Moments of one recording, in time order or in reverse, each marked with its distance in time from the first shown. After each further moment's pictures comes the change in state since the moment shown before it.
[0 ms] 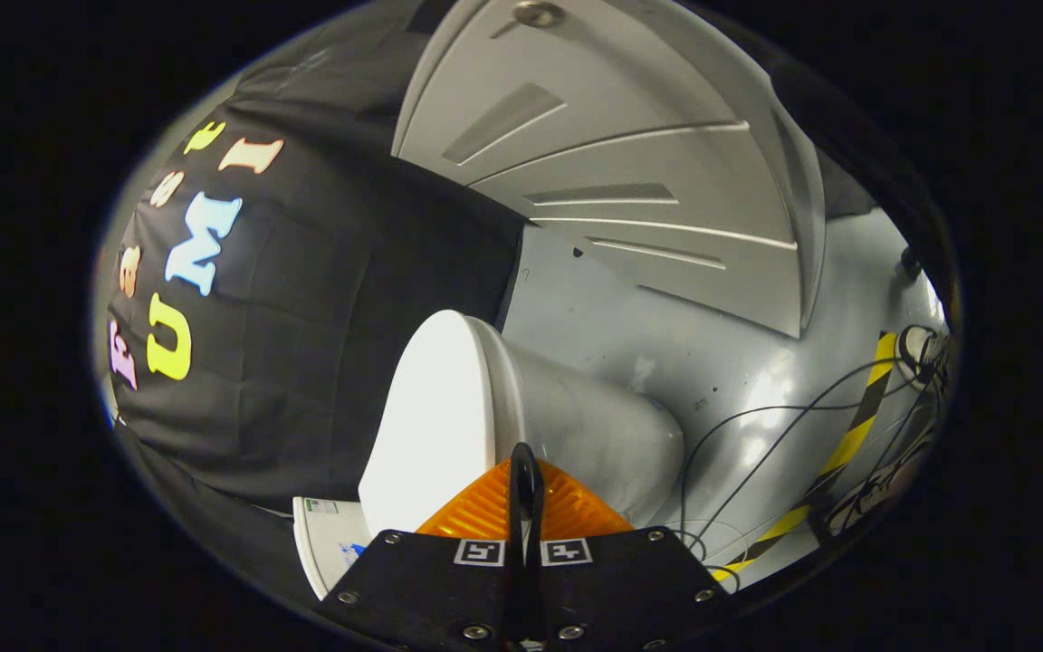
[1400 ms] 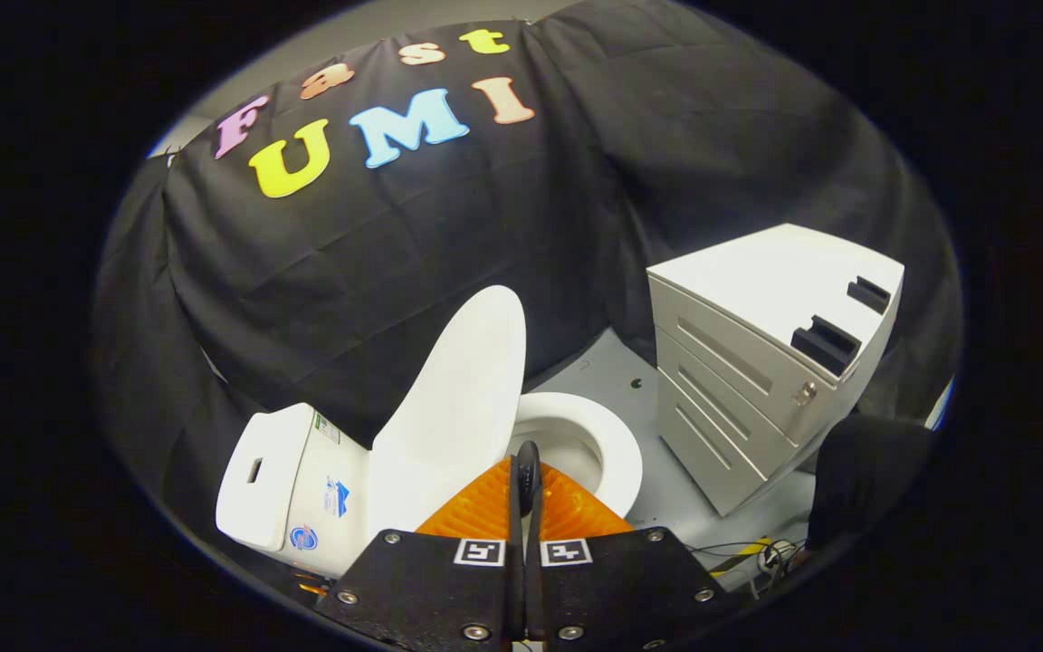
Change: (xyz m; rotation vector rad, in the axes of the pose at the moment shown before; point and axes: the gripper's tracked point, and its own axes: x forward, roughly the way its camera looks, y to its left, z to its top) arm -0.134 0.215 -0.002 -0.799 -0.203 -0.003
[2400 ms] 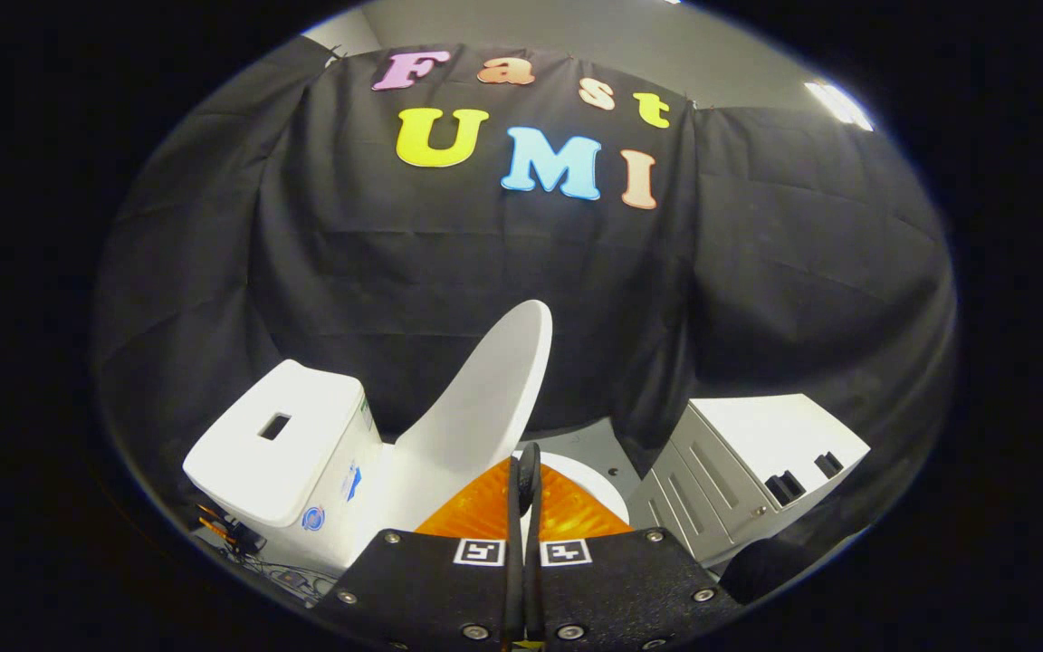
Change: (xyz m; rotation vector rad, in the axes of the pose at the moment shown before) arm -0.067 0.140 0.041 -0.438 -0.187 0.000
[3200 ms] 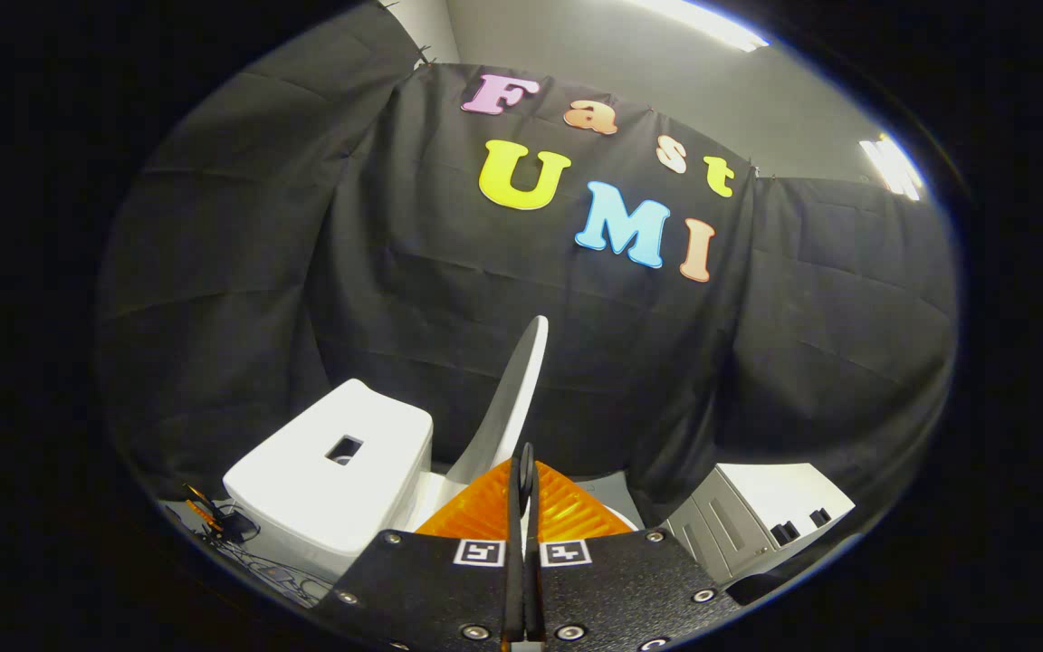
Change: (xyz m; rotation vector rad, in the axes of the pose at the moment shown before) arm -0.023 0.117 0.046 -0.154 -0.132 0.065
